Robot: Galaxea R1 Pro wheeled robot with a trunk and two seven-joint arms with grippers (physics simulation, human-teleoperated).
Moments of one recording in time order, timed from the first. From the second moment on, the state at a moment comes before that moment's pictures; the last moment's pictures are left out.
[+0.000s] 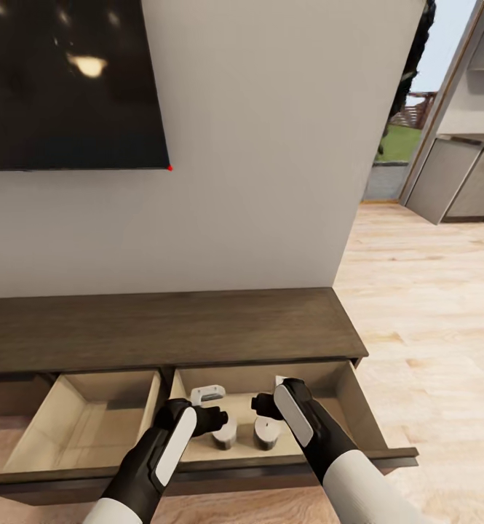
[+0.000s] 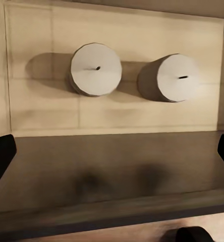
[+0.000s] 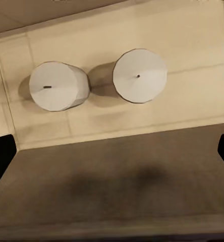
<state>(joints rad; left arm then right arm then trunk) -0.46 -0.17 -0.20 -1.03 0.44 0.83 0.35 -0.64 0.17 0.30 -0.79 -0.67 0.75 -0.53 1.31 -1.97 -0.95</state>
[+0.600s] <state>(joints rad) -0.46 -0.17 -0.20 -1.03 0.44 0.83 0.35 -0.64 0.17 0.30 -0.79 -0.67 0.74 -0.53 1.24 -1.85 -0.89</state>
